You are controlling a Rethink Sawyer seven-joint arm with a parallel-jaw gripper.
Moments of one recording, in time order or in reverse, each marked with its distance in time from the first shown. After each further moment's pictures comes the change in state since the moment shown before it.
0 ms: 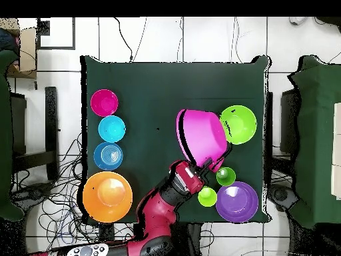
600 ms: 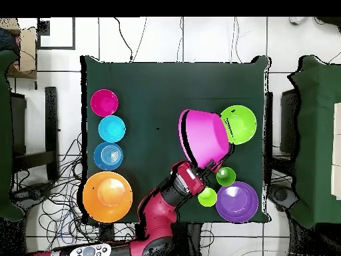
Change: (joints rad) arm 0.003 0.000 0.038 0.000 0.080 -0.024 0.000
